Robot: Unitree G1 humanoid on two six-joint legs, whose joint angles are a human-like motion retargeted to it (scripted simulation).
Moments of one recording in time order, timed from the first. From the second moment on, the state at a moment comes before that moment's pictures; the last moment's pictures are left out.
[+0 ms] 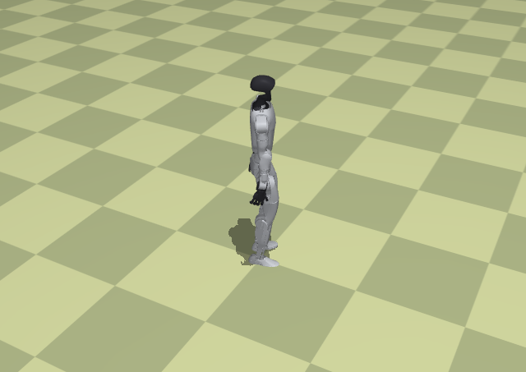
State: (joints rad) left arm 0.14 0.06 0.17 1.45 0.10 0.14 -0.11; right arm -0.06 -0.16 0.01 1.66 -0.17 0.15 0.13; waist -0.20 0.04 -0.11; left_leg -0.29 0.03 0.49 0.44 -0.02 0.14; right_leg -0.08 -0.06 -0.39 0.07 0.01 0.03
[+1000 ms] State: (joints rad) left arm 0.00 0.12 0.07 1.44 0.22 0.12 -0.16; right arm -0.17 0.04 0.15 1.31 -0.28 0.13 0.36; waist -0.09 0.01 -0.10; left_leg -0.11 -0.14 0.39 0.01 -0.10 0.18; right_leg -0.05 -0.10 -0.46 0.05 0.00 0.07
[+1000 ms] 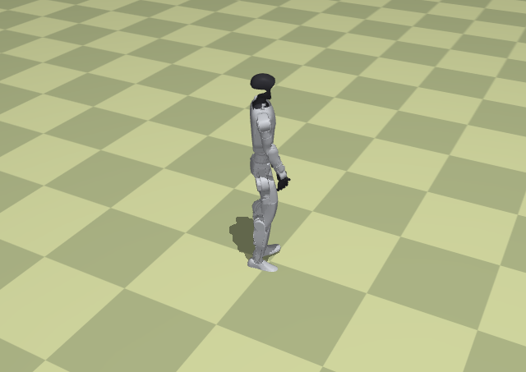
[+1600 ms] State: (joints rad) left arm -0.42 0.22 0.09 0.66 0.08 0.14 -0.14; right arm 0.24 -0.34 -0.23 1.70 -0.34 0.28 0.17; waist -0.52 0.24 0.09; left_leg -0.13 0.13 0.29 0.06 -0.08 0.21; right_leg -1.11 -0.26 -0.36 1.75 -0.04 -0.06
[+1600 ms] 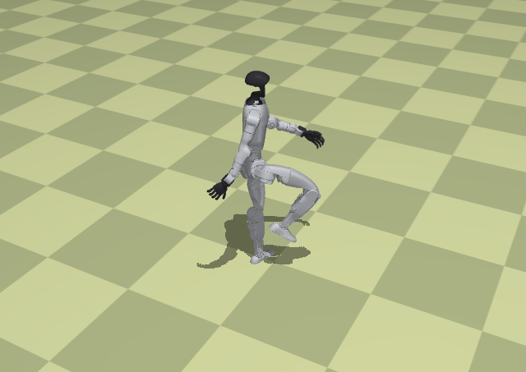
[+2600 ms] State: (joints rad) left arm -0.03 0.08 0.14 1.40 0.16 0.18 -0.15; right arm 0.04 -0.20 0.00 1.70 -0.34 0.21 0.18; waist -0.20 0.05 -0.11; left_leg -0.05 -0.04 0.55 0.00 -0.18 0.10; right_leg -0.04 -0.02 -0.40 0.04 -0.01 0.04
